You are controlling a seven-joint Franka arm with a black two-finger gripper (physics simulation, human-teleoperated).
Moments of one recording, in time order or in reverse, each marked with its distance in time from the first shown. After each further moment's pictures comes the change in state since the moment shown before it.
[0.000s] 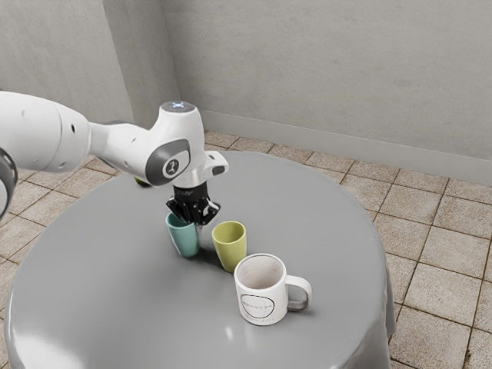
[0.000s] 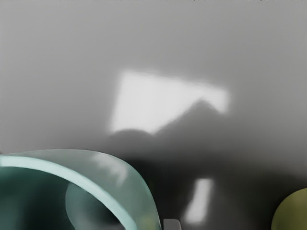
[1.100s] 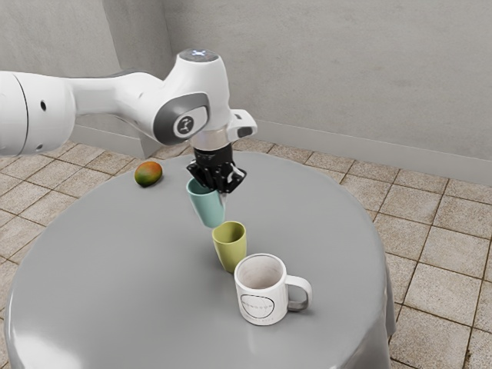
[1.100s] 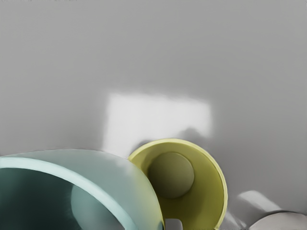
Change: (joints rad) arm -0.004 -0.145 -0.162 0.103 0.041 -0.198 -0.043
